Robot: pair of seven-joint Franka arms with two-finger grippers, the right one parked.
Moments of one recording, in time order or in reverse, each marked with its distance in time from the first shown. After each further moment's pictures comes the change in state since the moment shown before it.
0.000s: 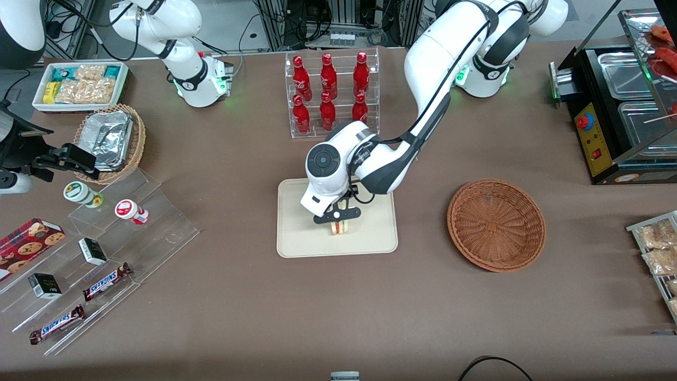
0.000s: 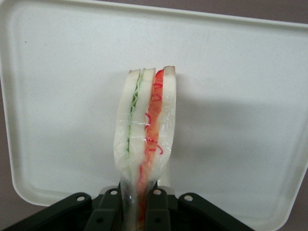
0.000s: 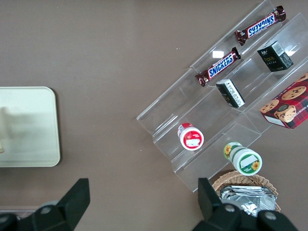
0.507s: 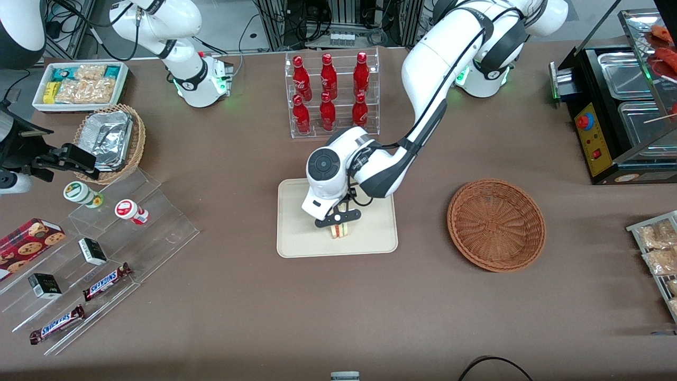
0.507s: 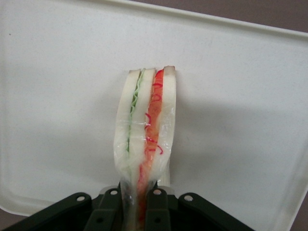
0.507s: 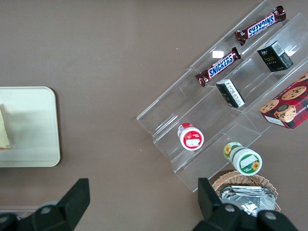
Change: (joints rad) arm -0.002 0.030 -0.001 0.000 0.002 0.051 -0.054
